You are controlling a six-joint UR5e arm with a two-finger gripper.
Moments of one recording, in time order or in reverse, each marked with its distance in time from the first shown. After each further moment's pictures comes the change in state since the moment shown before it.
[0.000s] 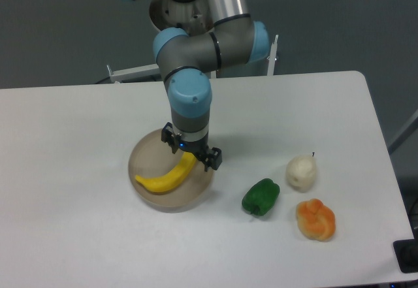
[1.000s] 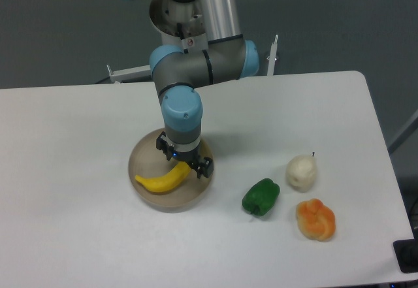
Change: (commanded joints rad) arm -0.017 -0.066 -0.014 0.077 0.006 -0.029
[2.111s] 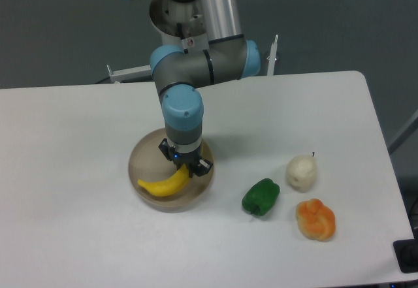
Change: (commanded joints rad) arm 0.012 0.055 0.072 -0.018 0.008 0.008
